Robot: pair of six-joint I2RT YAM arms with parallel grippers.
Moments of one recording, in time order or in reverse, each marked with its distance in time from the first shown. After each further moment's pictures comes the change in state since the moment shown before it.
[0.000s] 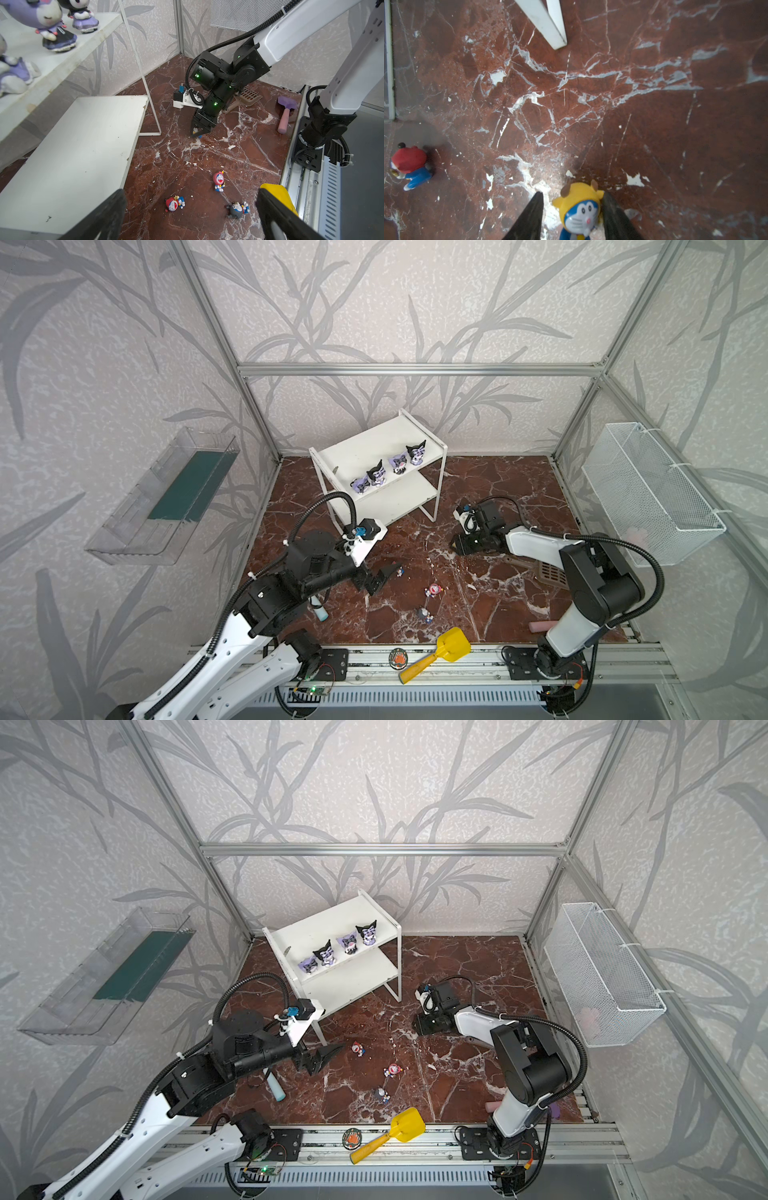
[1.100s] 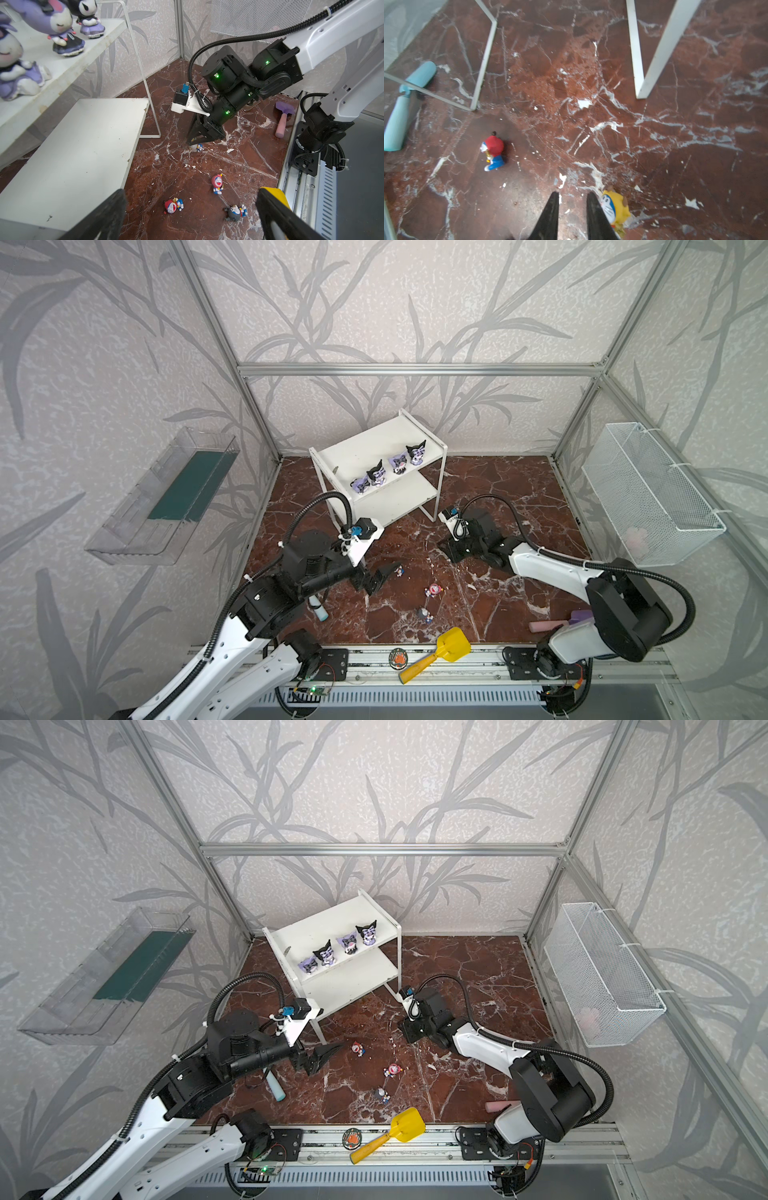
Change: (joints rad) left arm 0.018 -0.023 0.000 0.005 0.015 -0.015; right arm 0.192 -0.220 -0.101 0.156 0.075 -0.016
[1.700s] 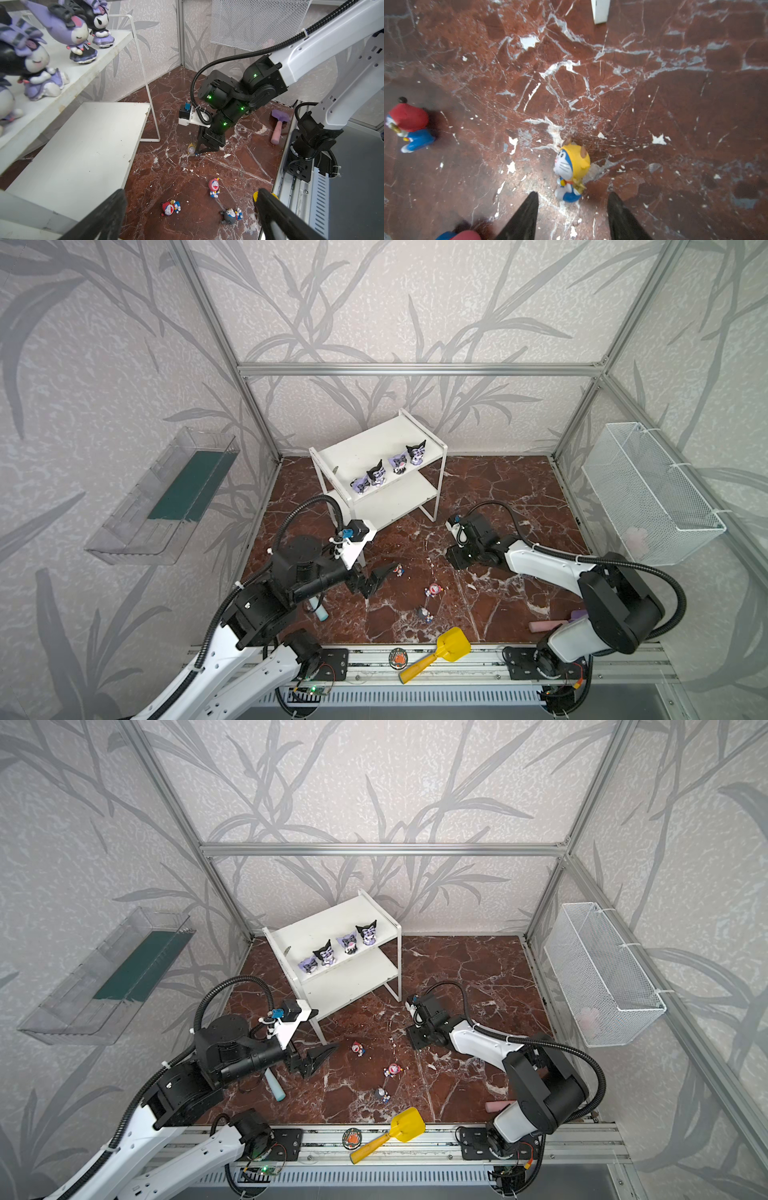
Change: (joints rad) left arm 0.000 -0.045 0.000 -0.009 0.000 -0.034; right arm -0.002 0.079 0.035 -0.238 0.148 0.030
